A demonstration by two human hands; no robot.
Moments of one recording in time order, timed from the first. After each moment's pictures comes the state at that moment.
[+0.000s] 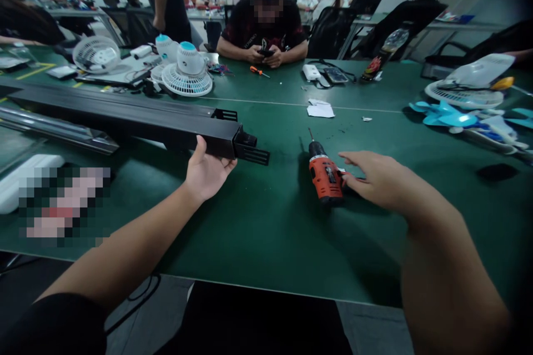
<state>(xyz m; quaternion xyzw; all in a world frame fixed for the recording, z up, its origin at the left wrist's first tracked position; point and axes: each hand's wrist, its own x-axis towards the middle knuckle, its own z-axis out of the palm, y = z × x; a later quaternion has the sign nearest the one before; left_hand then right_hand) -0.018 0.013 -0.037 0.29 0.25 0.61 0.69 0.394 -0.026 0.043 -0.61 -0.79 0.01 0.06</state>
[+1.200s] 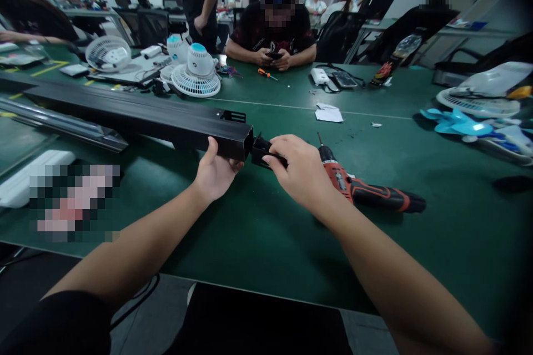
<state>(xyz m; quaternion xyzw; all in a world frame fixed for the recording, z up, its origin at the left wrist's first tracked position) -0.017 0.017 -0.044 0.29 0.25 0.60 0.70 0.222 -0.012 0.055 -0.46 -0.83 0.09 0.31</state>
